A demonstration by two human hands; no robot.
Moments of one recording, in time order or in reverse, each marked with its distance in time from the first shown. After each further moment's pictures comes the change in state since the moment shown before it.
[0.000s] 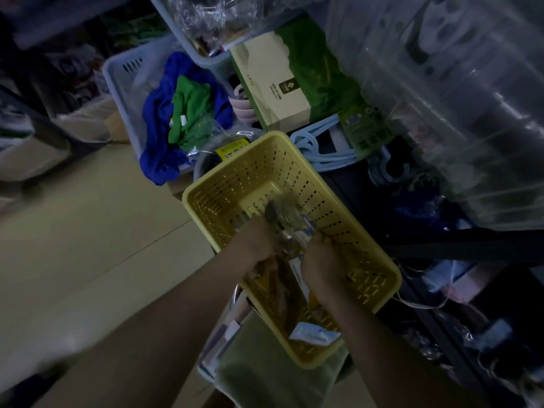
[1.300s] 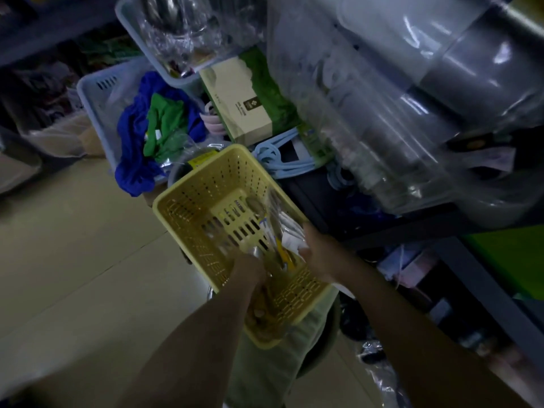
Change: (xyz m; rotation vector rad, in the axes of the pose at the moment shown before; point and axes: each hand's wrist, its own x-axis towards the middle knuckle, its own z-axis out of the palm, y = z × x) left_hand -0.009 0.022 0.071 0.091 -0.088 -0.145; right_hand -0.045 0.050 -0.095 0.176 -0.200 -0.239
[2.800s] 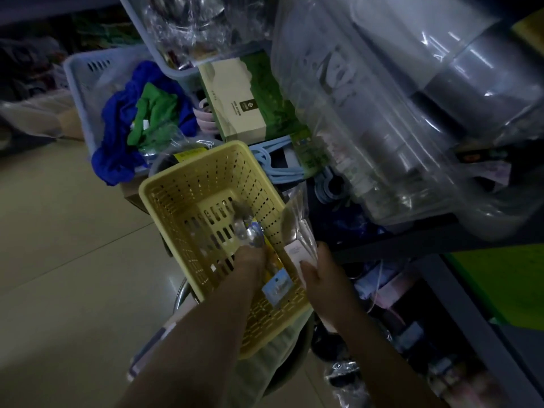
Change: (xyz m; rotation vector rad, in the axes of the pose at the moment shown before) left_hand 0.044 0.036 0.028 -1.351 0.008 -0.122; right_hand -0.018 0.041 0.029 0.344 0.338 -0.023
